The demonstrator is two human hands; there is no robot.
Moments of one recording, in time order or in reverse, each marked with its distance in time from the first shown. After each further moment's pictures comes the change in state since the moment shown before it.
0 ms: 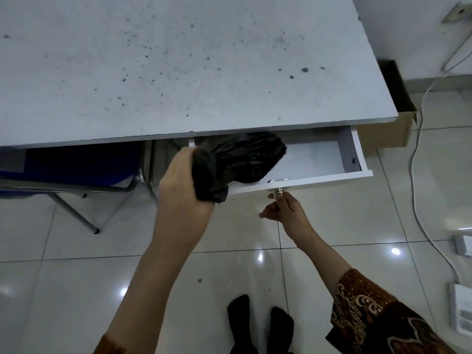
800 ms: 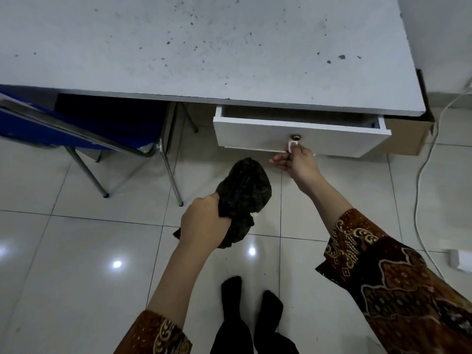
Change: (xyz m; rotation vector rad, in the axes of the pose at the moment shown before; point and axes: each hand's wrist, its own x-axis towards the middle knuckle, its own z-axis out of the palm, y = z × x) left_hand -0.092 -0.043 0.009 0.237 -0.365 -0.527; right_hand 0.031 -0.049 0.031 0.058 0.031 -0.021
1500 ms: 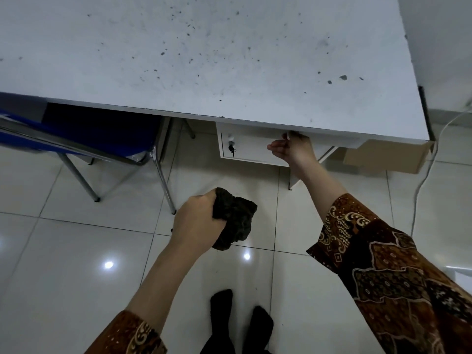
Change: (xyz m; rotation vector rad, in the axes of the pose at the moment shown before) left_hand 0.035 0.023 -0.010 -0.087 0.036 0.095; right_hand 0.066 -0.045 0.009 0.050 0.010 0.067
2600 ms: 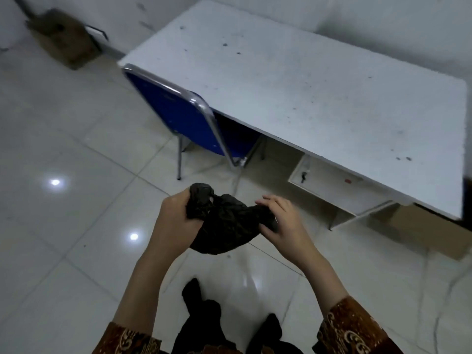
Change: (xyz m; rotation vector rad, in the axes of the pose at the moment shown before) left_hand -0.219 -0.065 -0.212 -0.445 0.460 -0.173; right_hand -0.312 0.016 0.124 -1.188 -0.615 -0.779
